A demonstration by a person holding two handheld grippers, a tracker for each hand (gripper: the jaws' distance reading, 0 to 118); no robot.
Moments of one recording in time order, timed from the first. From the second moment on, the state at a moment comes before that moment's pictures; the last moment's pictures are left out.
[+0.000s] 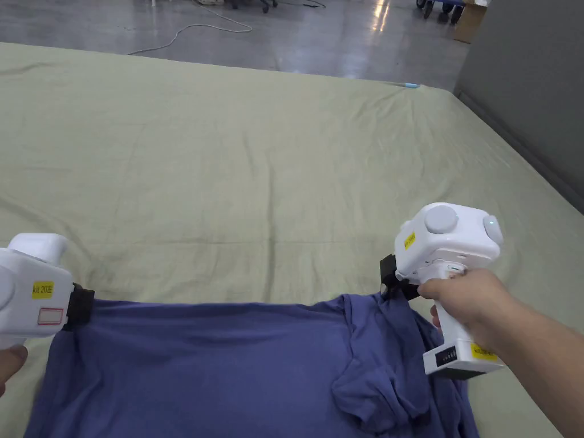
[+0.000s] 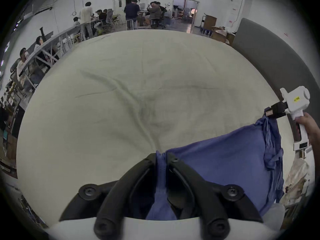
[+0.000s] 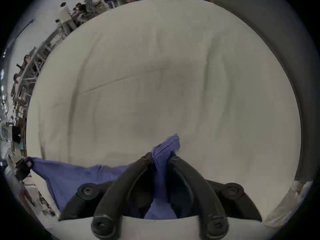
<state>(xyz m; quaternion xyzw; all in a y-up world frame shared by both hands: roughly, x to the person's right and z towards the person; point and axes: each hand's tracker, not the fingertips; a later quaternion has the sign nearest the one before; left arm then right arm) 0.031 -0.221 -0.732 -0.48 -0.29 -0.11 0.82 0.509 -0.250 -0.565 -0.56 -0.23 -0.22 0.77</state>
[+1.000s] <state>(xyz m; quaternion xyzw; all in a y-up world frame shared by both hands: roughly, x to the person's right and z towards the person) -0.111 -0.275 -0.544 -0.57 -0.31 -0.19 0.74 0.355 -0.262 -0.290 -0.63 -0.14 -0.07 0.76</state>
